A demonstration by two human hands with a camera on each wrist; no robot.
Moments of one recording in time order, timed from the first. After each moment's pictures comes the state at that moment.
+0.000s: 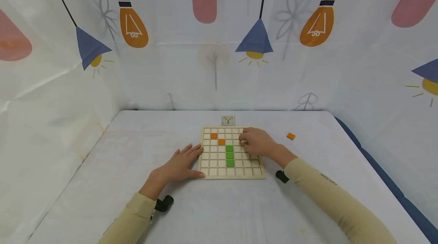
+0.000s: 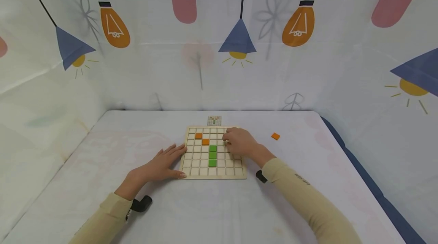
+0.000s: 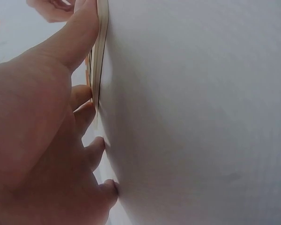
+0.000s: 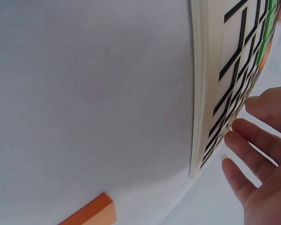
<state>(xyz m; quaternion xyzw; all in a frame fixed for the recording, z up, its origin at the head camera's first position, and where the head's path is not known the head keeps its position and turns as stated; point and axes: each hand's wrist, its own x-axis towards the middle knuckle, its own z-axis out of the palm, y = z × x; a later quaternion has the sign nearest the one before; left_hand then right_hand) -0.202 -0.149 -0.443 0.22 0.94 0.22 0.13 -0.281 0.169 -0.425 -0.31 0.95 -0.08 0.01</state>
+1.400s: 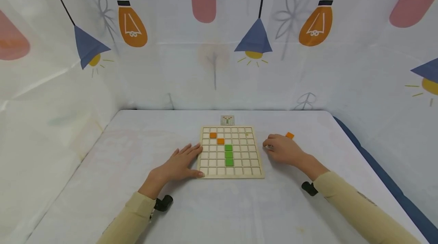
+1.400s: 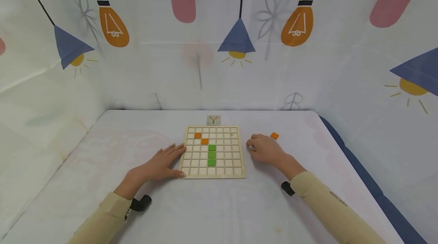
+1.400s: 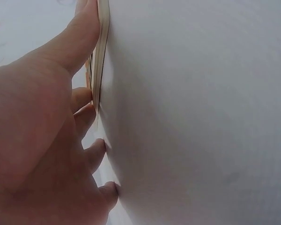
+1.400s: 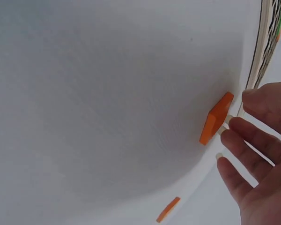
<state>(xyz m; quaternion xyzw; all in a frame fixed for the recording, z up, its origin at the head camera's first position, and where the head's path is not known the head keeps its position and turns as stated) -0.201 -0.149 -0.439 0.22 0.94 0.20 0.14 -0.248 0.246 -0.430 -0.26 0.96 -0.09 -0.01</state>
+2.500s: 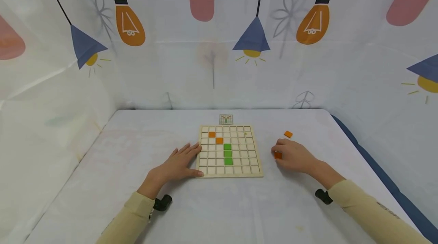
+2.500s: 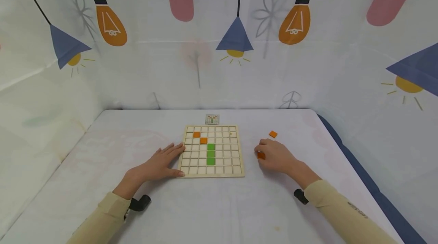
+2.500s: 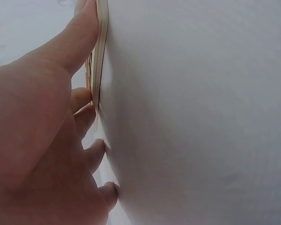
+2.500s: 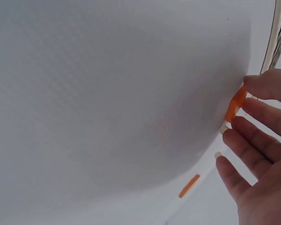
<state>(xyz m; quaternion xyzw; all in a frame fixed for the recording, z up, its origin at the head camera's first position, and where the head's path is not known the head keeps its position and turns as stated) -0.200 -0.149 -0.439 0.22 0.94 0.21 0.13 -0.223 0.276 -0.435 -0.25 0.97 -0.06 0.00</state>
